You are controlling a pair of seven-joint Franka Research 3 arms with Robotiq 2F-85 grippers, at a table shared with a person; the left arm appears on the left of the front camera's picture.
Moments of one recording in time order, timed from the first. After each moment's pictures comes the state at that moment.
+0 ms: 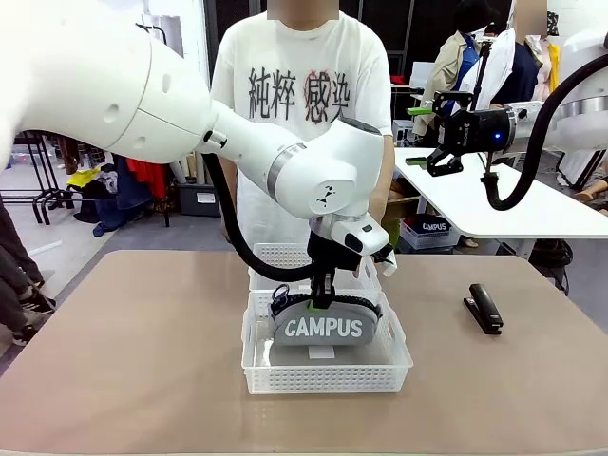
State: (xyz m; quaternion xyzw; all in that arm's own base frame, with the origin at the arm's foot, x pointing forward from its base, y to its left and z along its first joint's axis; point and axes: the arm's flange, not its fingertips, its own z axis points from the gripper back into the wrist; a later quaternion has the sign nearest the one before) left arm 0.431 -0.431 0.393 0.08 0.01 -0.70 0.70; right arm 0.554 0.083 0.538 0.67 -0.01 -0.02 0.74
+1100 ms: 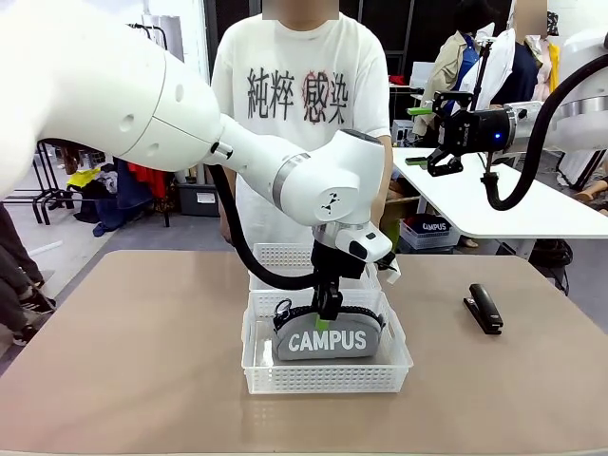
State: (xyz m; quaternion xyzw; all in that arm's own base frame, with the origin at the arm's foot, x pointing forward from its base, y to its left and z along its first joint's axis) left arm 0.432 -0.437 0.381 0.06 0.03 -0.70 0.72; right arm 0.554 0.083 0.538 0.67 -0.01 -0.02 0.74
